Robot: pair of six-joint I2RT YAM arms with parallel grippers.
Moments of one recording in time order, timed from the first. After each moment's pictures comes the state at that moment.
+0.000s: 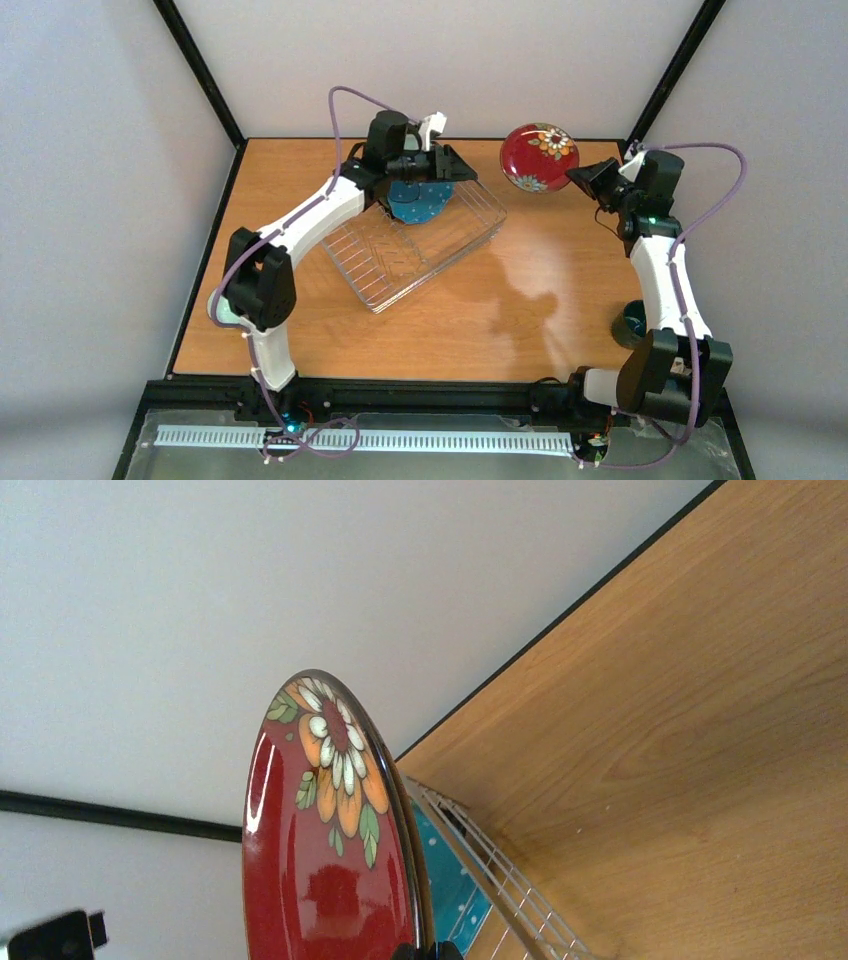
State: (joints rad) left arm -0.55 1.85 1.61 -0.12 0.66 -0.65; right arm -0.21 1.30 1.06 -0.14 -0.57 0.82
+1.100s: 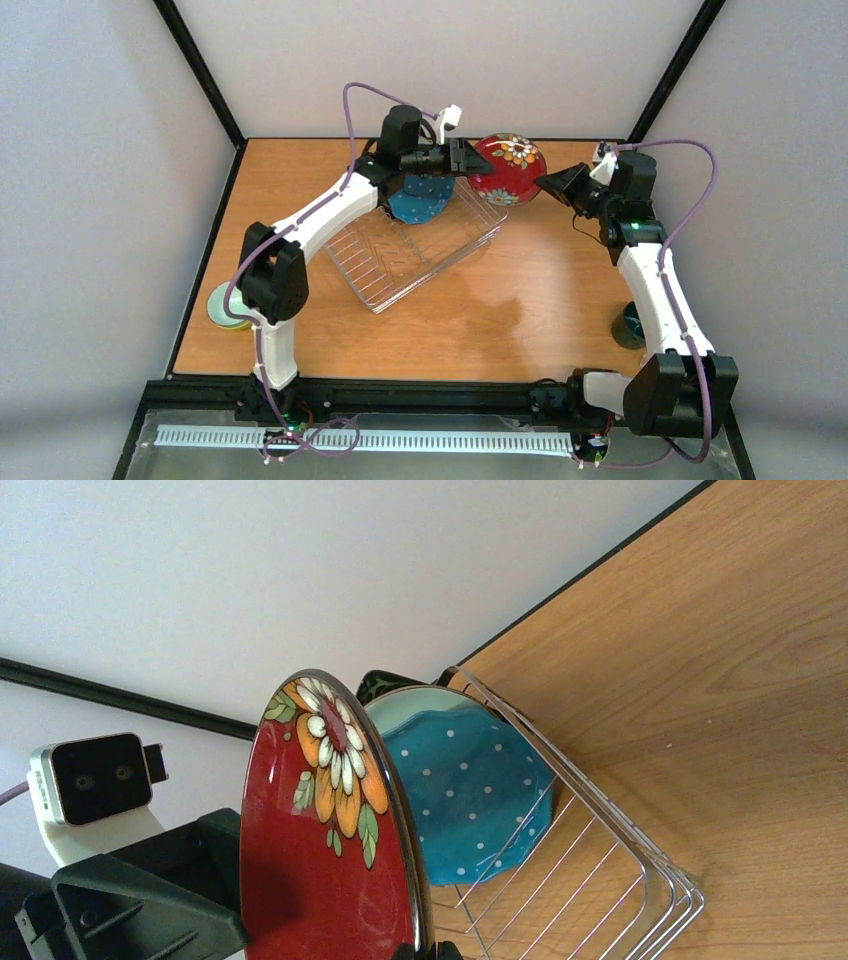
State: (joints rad) left arm -0.59 1.95 1.74 -0.05 0.69 -0.74; right arm -0.04 1.22 1.05 -0.20 -0.59 0.82
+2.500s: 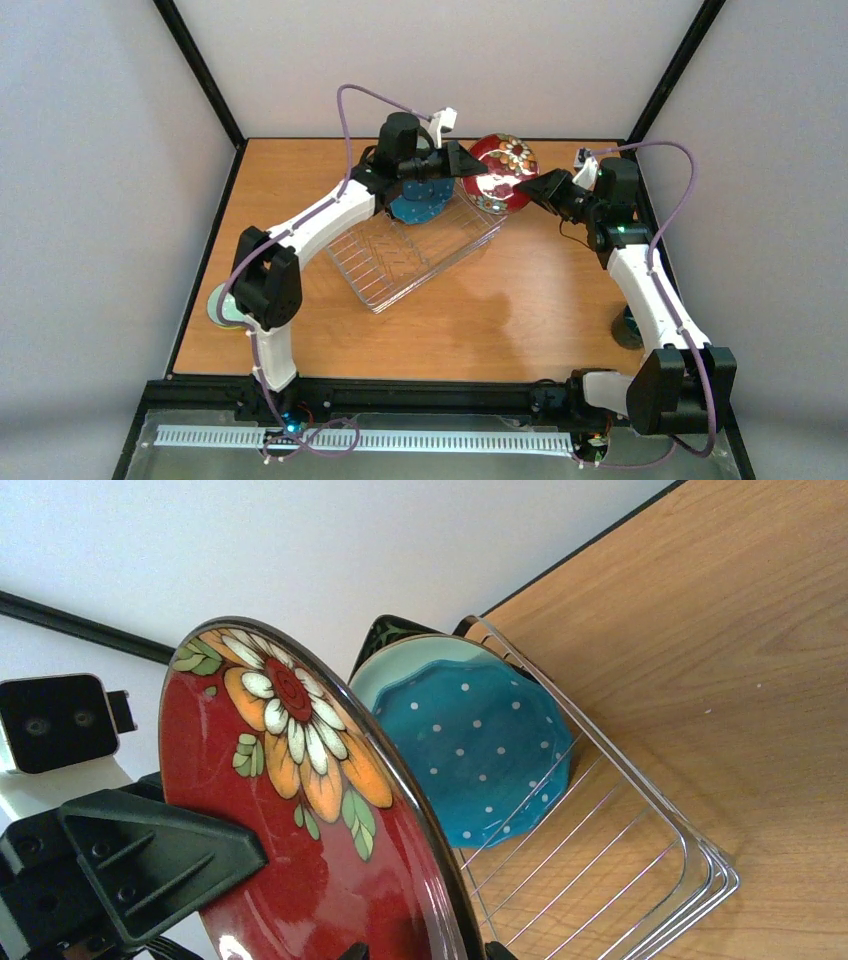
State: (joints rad) left arm -0.60 1.90 1.65 0.03 0.58 -0.72; right arm 0.03 1.23 0.99 -0.14 -0.61 0.79
